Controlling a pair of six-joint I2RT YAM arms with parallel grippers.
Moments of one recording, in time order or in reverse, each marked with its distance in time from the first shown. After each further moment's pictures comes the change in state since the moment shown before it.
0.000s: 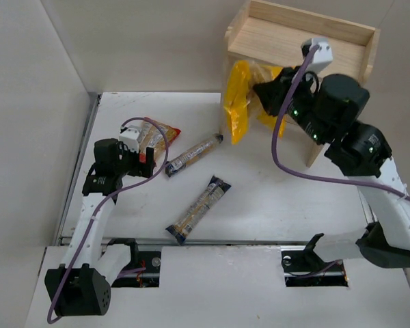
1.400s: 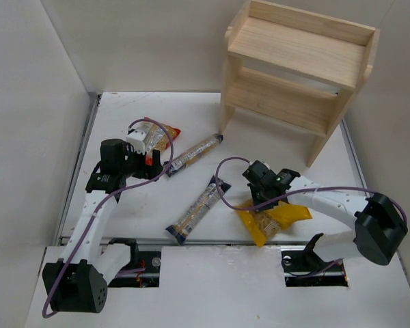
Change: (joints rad) left arm -0.059 0.027 0.002 -0.034 0.051 -0.050; right arm 0.005 0.061 -1.072 -0.118 -0.168 0.305
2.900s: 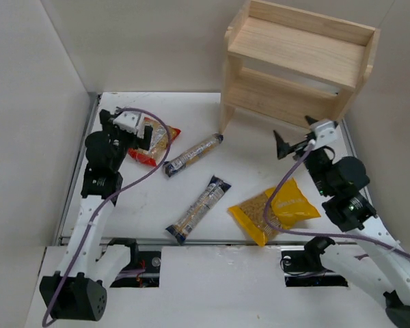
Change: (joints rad) left arm 0.016 -0.091 0.013 0.611 -0.153 0.193; right arm -0.293 -0.667 -0.005 0.895 0.031 -0.890
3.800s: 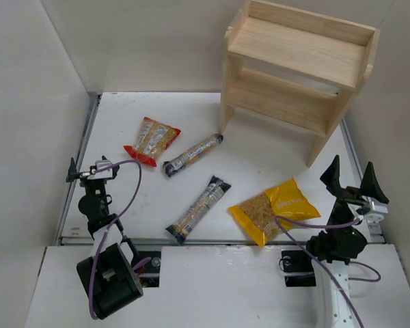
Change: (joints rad) left arm 0.537 0.034 -0.724 0.979 0.073 0.086; right arm -0.652 -0.678 -0.800 0.676 -0.047 0.352
